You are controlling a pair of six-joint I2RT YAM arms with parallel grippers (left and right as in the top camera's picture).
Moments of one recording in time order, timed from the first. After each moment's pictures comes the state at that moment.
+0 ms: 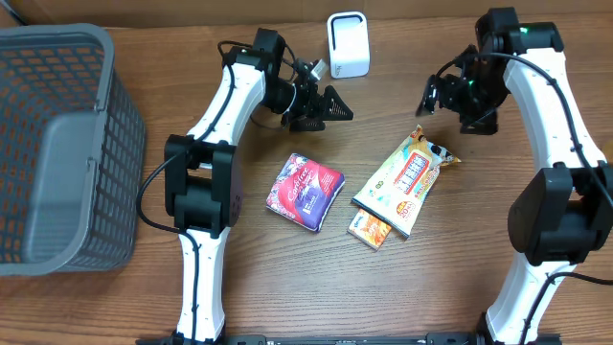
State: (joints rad) left arm -0.23 2.41 2.06 -1.09 0.90 -0.08; right arm 0.03 2.09 1.96 -1.38 -0.26 0.26
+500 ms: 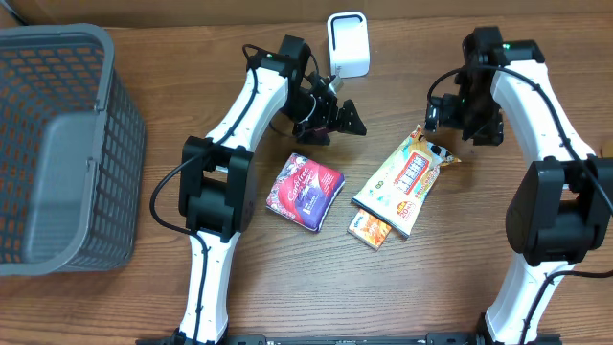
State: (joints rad) left arm -0.31 2.41 2.06 -1.14 0.76 -0.16; right arm 0.04 2.09 1.78 -1.26 -0.10 0.22
